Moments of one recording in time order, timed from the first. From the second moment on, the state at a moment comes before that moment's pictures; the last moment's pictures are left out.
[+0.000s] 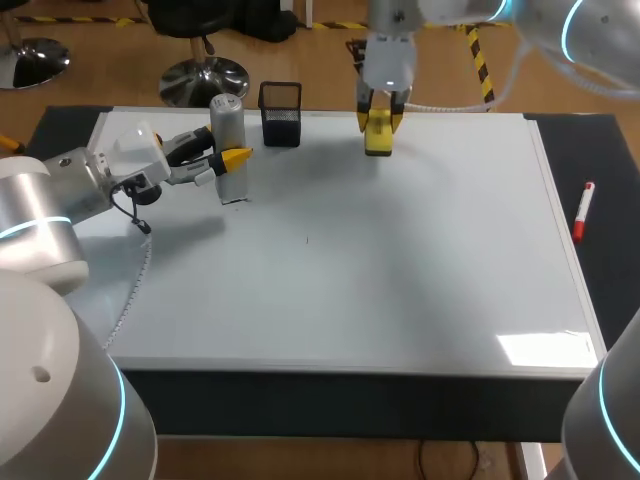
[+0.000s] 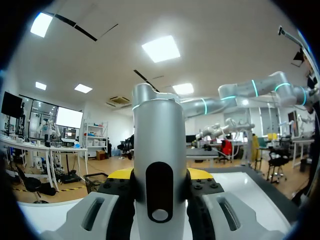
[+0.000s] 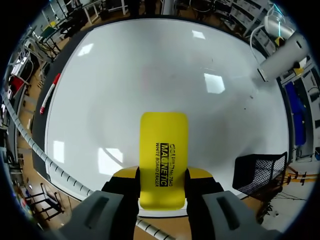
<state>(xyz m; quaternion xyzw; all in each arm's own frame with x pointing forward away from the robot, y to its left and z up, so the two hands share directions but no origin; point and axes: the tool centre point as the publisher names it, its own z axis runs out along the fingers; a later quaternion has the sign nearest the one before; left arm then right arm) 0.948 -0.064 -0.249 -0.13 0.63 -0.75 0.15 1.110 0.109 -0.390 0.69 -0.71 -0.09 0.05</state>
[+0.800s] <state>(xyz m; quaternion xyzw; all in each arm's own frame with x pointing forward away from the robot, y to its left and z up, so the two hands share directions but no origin) 0.948 -0.064 -0.249 -0.13 0.63 -0.75 0.15 1.142 0.126 -0.411 0.70 -0.70 -0.10 0.06</state>
